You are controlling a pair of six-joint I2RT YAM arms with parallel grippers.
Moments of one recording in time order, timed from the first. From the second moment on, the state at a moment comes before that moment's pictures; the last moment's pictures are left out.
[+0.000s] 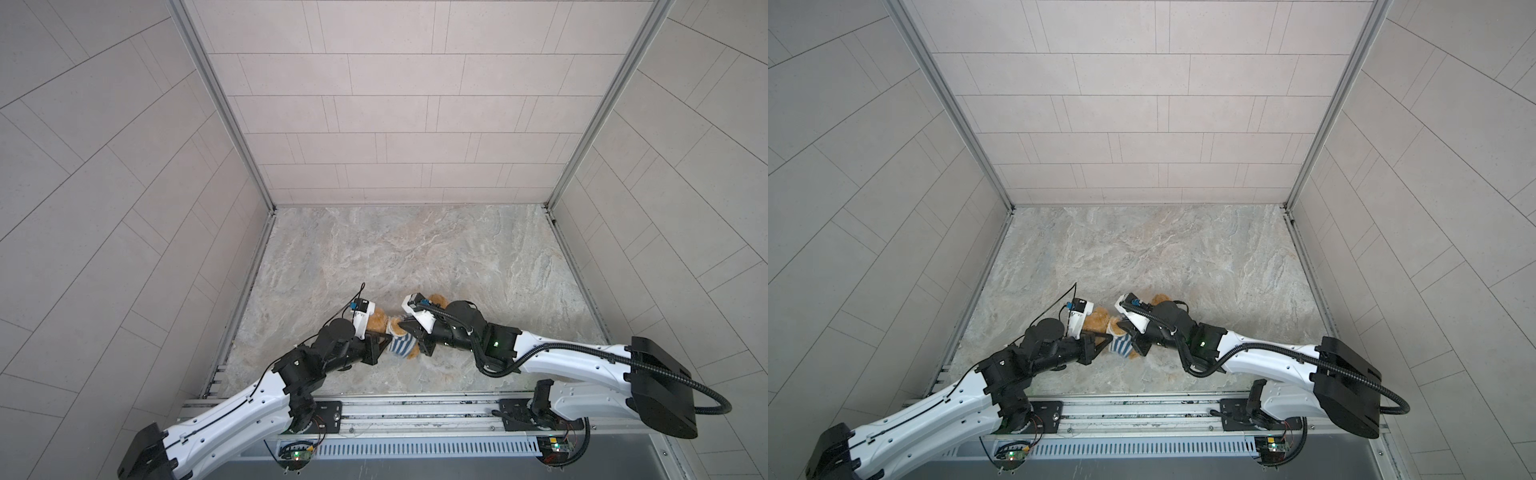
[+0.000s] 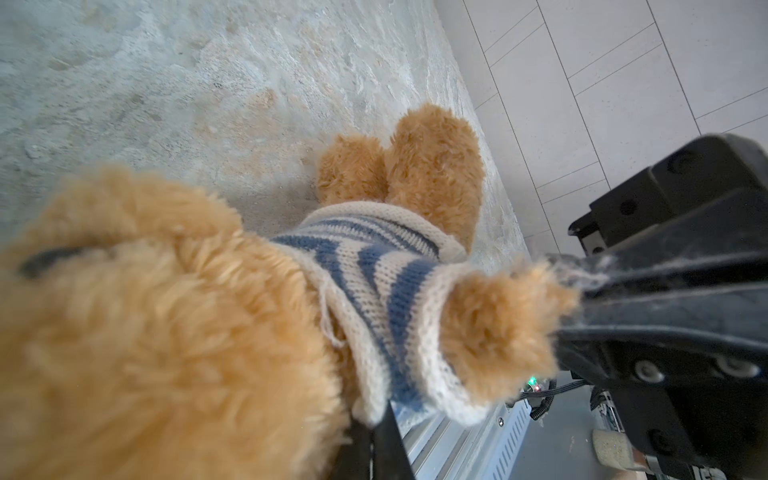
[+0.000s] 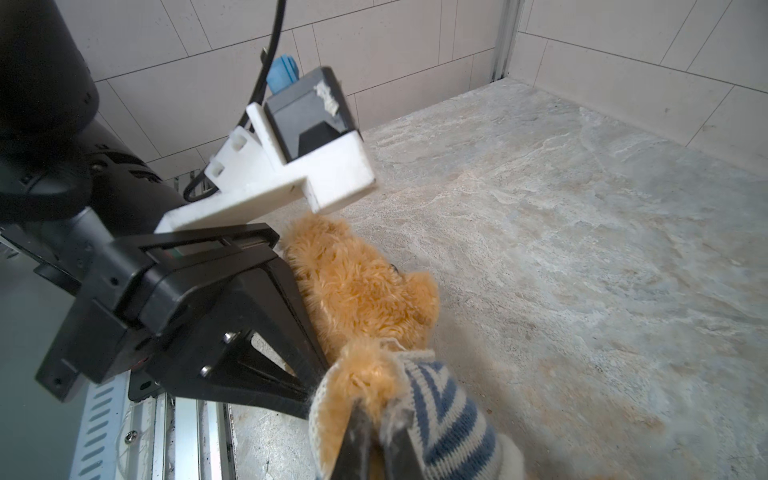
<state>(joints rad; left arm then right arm) -0.84 0.64 0.30 -0.18 0.14 -0.76 1.03 1.21 0.61 0.23 -0.07 0.09</state>
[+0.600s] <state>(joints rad) -0.78 0.72 0.30 -0.16 0.13 -0.74 1.04 1.03 0.51 0.20 -0.02 0.10</state>
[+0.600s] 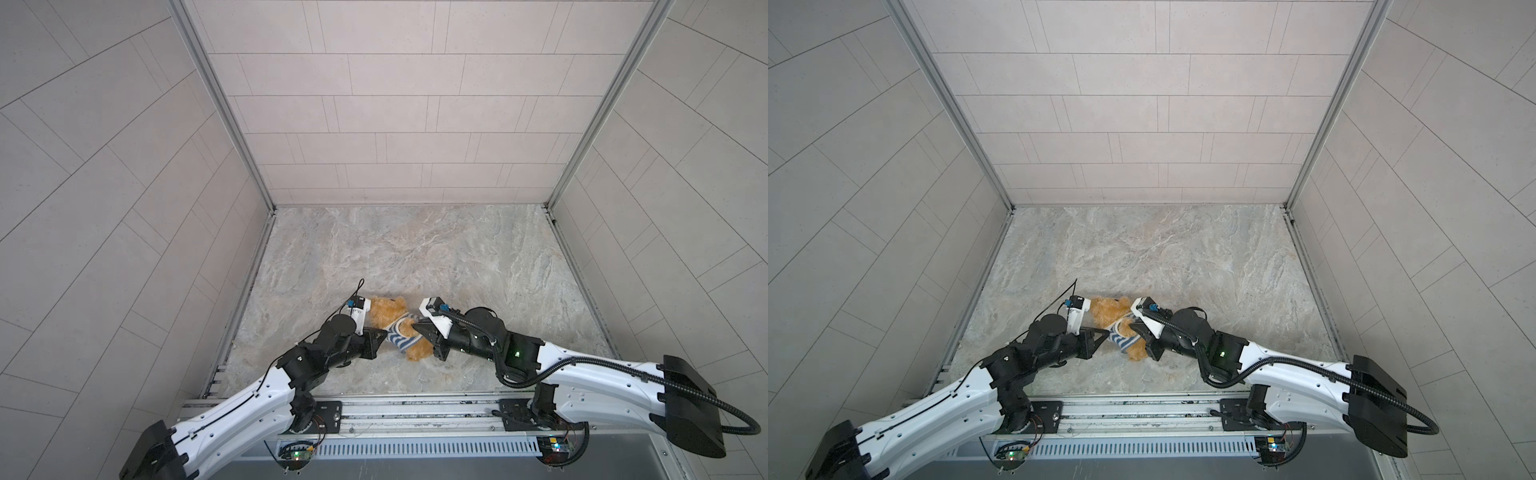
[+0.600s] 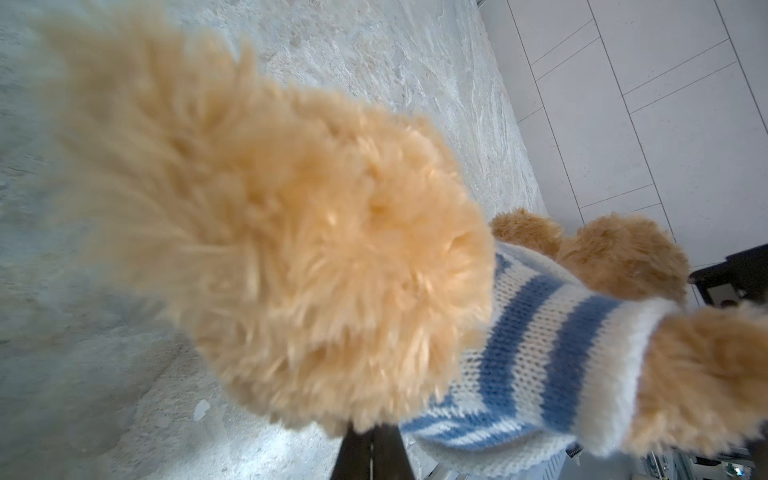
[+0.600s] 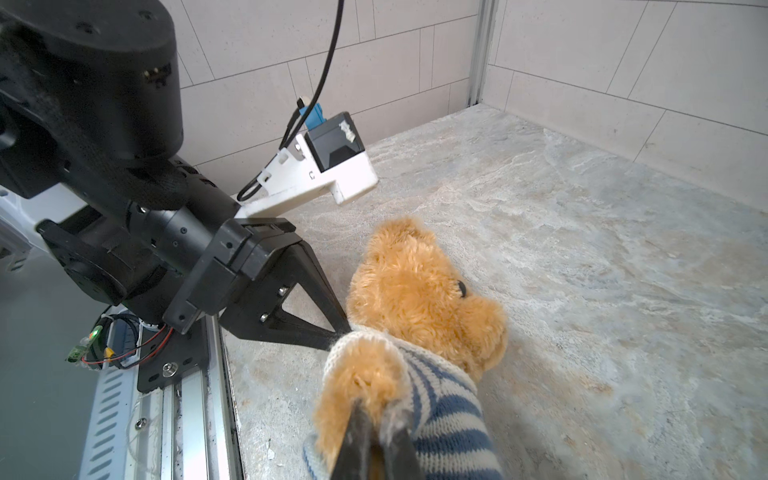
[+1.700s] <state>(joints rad) -0.67 0.70 0.38 -0.31 0.02 -0.65 1.01 1.00 0.56 0.15 0.15 0.19</state>
